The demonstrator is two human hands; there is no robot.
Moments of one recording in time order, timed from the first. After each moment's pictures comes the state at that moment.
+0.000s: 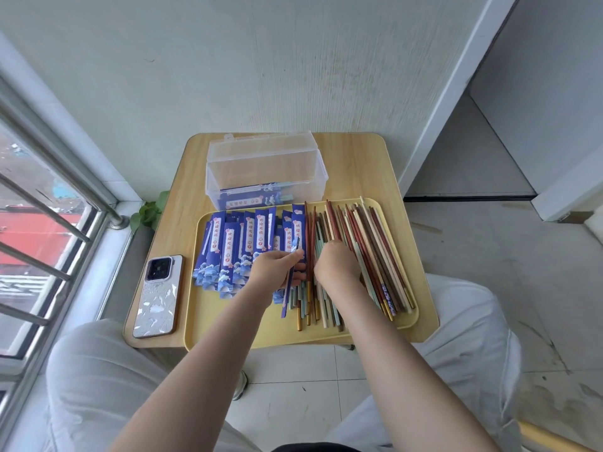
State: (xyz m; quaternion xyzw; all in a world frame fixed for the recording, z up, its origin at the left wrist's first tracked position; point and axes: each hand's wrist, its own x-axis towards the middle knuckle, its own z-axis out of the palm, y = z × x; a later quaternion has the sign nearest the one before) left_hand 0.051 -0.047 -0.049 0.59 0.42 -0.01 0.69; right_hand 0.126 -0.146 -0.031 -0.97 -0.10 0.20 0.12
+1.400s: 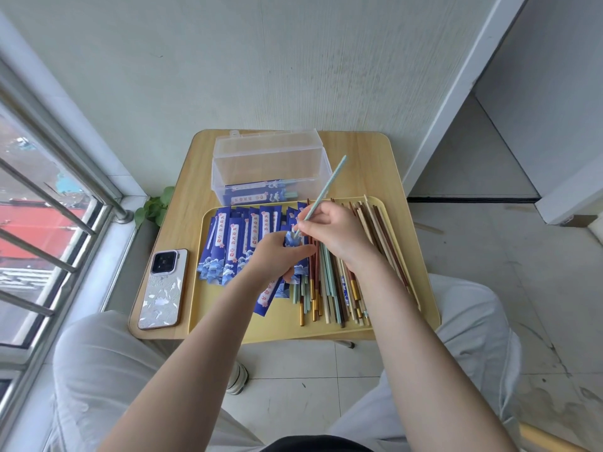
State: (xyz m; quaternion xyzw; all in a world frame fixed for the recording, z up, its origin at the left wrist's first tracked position) left_hand 0.048 -0.040 -0.013 0.76 0.30 -0.01 0.58; right_hand 0.141 -0.153 0.019 -0.76 -0.22 0.28 0.55
